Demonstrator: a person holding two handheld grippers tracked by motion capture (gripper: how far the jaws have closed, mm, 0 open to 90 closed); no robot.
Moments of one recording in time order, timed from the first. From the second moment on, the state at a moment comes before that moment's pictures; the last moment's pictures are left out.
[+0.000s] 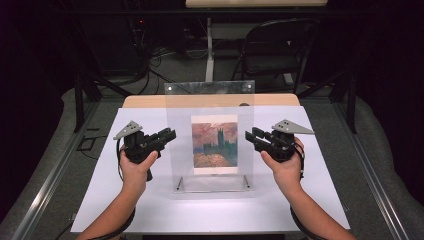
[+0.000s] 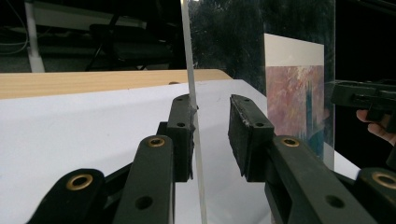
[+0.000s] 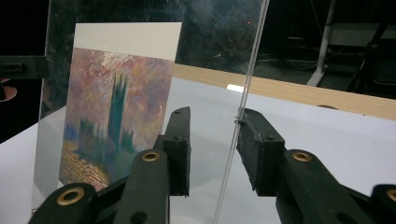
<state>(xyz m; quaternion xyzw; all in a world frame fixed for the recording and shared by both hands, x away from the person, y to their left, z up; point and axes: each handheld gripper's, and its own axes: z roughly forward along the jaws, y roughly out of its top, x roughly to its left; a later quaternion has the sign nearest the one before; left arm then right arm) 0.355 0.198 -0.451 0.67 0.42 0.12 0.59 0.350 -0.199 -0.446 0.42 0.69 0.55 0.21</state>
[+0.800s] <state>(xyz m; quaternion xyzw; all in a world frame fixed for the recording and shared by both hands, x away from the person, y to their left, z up) 0.316 0.202 -0.449 0.68 0.39 0.11 0.61 0.306 -0.204 -0.447 0.40 0.69 0.57 0.21</state>
